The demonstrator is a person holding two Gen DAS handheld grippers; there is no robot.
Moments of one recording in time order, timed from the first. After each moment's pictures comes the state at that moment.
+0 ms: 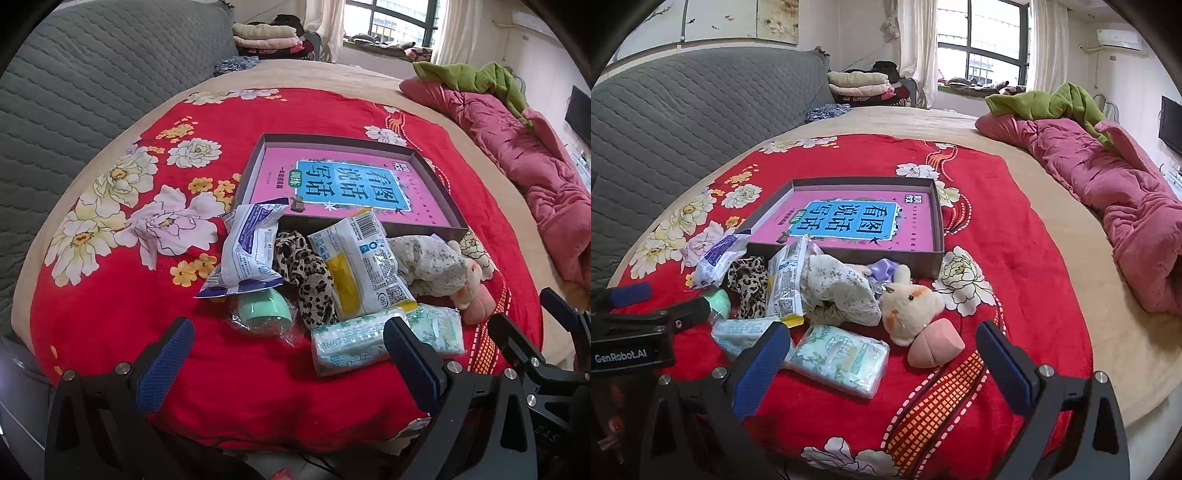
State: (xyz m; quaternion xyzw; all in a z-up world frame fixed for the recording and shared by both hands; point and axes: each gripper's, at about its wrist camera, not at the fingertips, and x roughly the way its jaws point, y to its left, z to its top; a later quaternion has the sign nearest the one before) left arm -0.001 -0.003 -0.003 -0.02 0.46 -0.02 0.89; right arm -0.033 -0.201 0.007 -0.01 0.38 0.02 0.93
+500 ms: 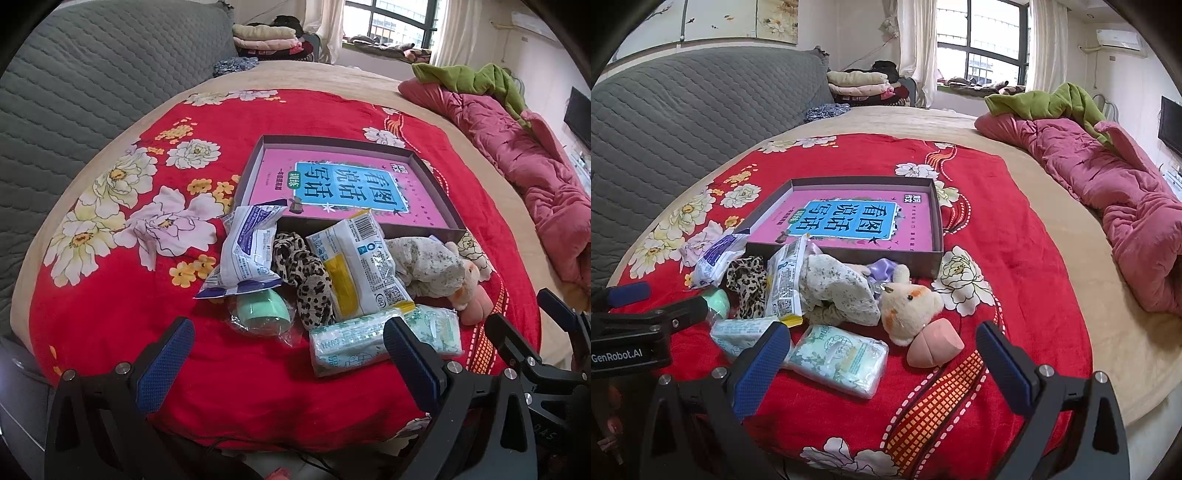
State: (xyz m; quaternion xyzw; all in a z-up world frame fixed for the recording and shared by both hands) left arm -0.002 -0.004 -0.001 -0.02 0.46 -0.02 0.89; right arm -0.033 -0.202 0.005 -0.01 0.38 0.02 0.93
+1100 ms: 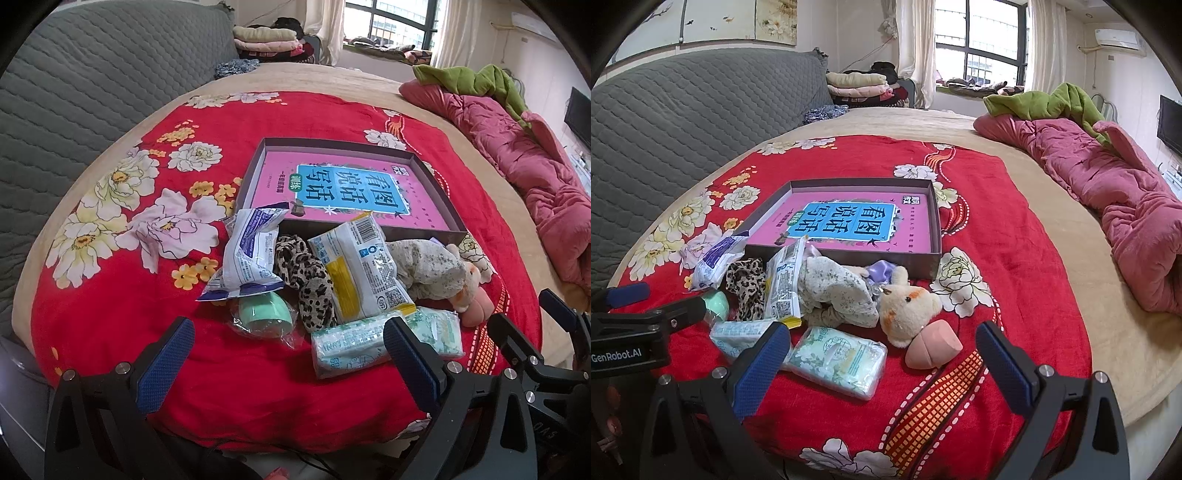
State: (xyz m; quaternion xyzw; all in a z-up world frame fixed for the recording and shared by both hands) left arm -0.002 -0.003 0.001 -0.02 0.45 -0.02 0.89; right arm -0.032 -0.204 0.006 -0.01 0.38 0.02 0.93
